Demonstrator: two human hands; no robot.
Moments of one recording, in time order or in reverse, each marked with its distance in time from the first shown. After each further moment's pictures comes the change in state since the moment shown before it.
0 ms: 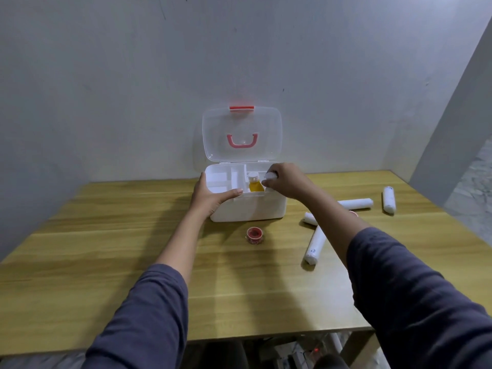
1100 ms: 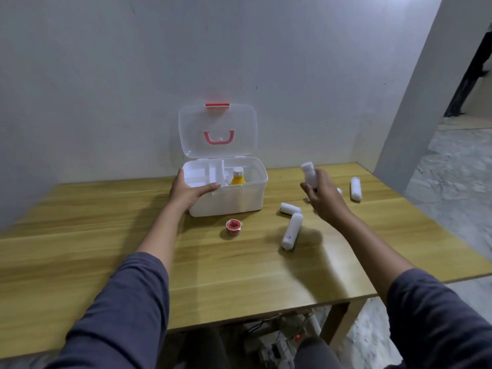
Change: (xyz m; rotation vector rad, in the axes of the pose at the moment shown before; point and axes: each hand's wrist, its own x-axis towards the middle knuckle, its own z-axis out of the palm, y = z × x) left_hand 0.006 0.001 -0.002 0.000 -0.019 -0.022; right_hand -0.095 0.077 -0.032 0.137 0.377 0.087
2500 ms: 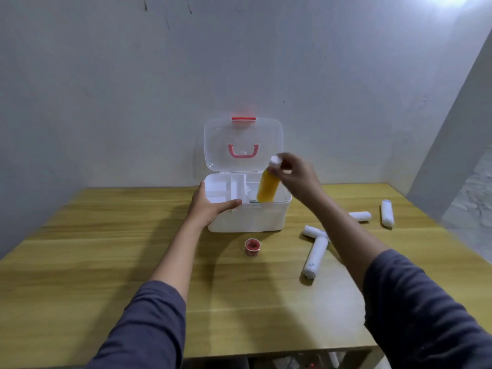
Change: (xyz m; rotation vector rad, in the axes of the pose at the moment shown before) left_hand -0.007 0.000 0.000 -0.041 -0.007 0.009; right_hand 0.065 -0.093 0.046 0.230 -0.080 -0.169
